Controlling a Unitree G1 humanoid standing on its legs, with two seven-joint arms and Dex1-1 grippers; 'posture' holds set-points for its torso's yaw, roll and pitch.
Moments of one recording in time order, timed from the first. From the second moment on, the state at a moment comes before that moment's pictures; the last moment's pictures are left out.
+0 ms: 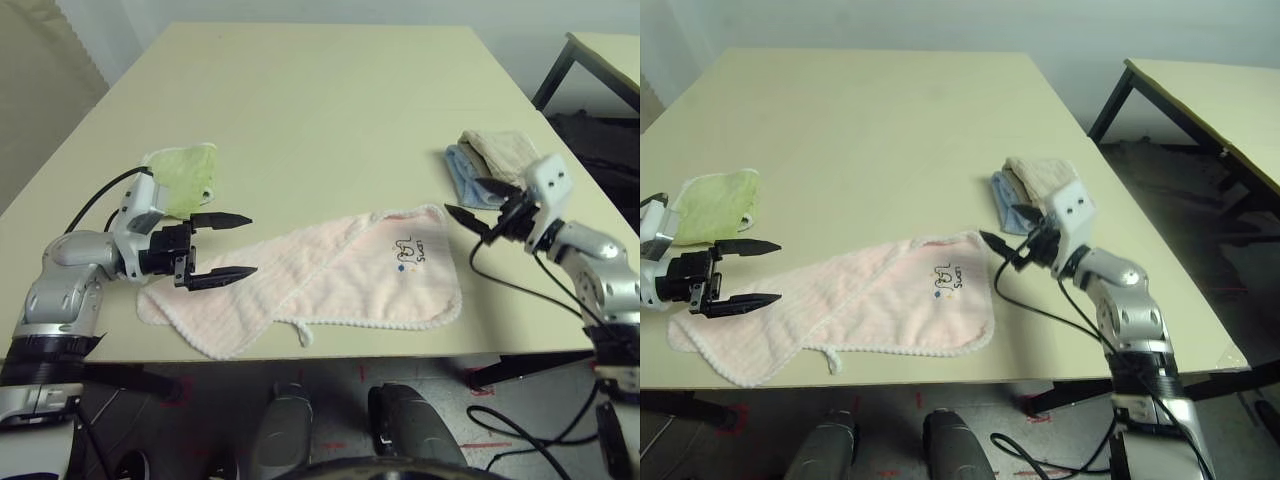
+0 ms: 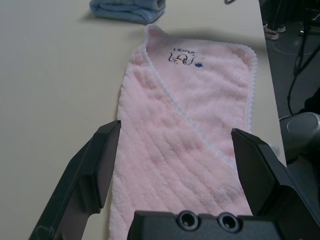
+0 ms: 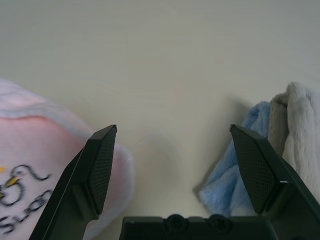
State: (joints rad) left arm -0.27 0.83 0.15 0.17 -0.50 0.07 -1.46; right arm -0.55 -0.64 -0.02 0.31 0.22 0.25 0.82
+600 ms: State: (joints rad) left arm -0.26 0.82 0.14 0.17 -0.46 0.02 -1.42; right arm -0.72 -0.60 0.15 0.57 0.08 0.31 0.98
